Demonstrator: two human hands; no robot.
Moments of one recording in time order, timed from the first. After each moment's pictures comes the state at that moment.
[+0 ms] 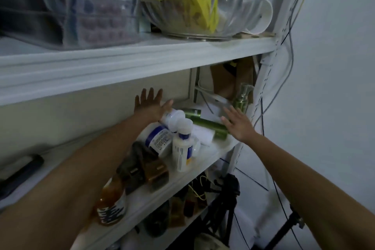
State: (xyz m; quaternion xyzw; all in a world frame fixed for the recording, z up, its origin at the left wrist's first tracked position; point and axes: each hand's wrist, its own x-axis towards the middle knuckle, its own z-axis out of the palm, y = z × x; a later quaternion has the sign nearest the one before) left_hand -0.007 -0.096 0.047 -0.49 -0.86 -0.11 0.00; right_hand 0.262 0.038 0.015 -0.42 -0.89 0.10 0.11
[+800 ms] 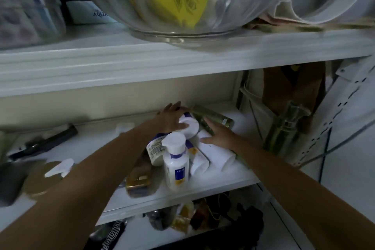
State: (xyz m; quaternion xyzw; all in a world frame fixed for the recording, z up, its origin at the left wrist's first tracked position) left_hand -0.009 -0.026 -0.004 -0.46 -0.88 -0.08 -0.07; right_hand 0.137 0.140 -0.028 -0.15 -0.95 0.28 -0.06
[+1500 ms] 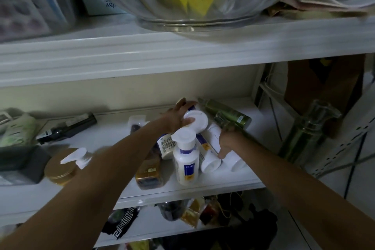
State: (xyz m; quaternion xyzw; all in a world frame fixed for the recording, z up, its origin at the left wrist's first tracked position) left_hand -0.009 -0.045 -0.017 -0.41 -0.89 -0.17 -0.11; right_hand 0.118 0.120 -0.031 -0.14 -0.94 -0.07 -0.29
